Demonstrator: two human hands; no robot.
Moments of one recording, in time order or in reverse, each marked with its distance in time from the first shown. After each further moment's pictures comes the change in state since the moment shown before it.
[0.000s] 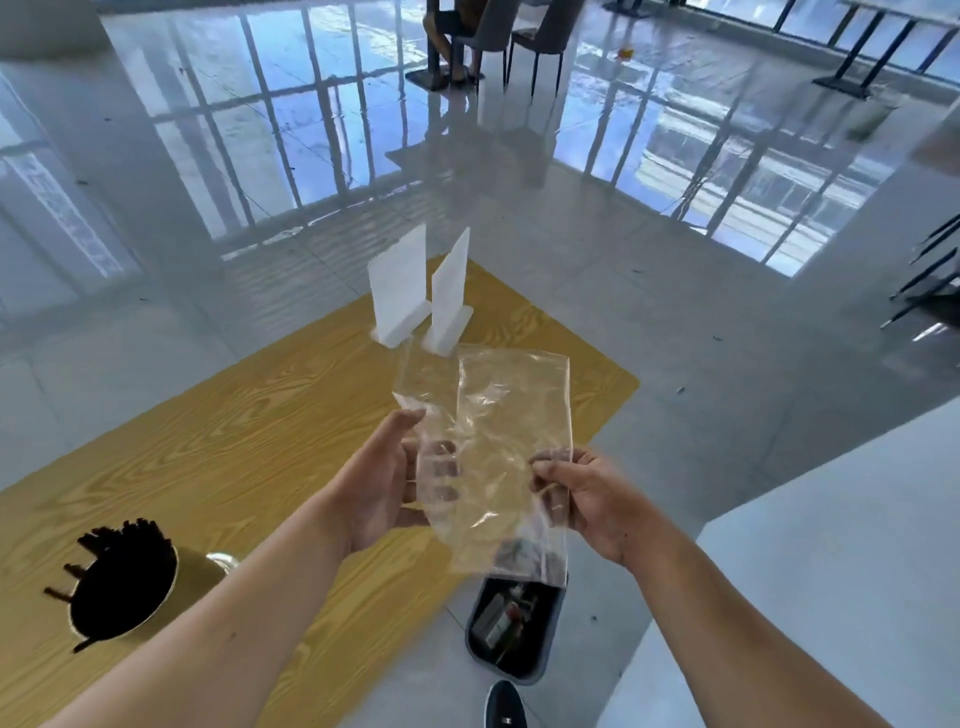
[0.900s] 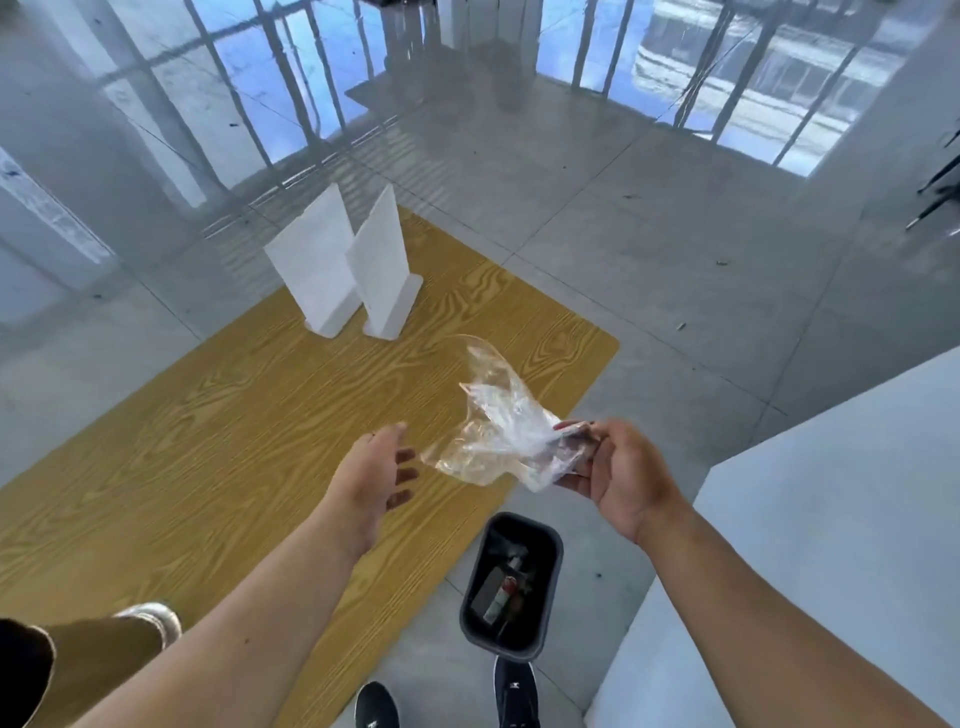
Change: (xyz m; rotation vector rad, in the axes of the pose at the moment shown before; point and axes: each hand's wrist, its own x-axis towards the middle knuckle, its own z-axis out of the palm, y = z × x) left_hand 0.128 -0.025 0.048 0.085 0.485 -0.083; right_hand 0.070 0.007 -0.117 0.330 0.127 0.007
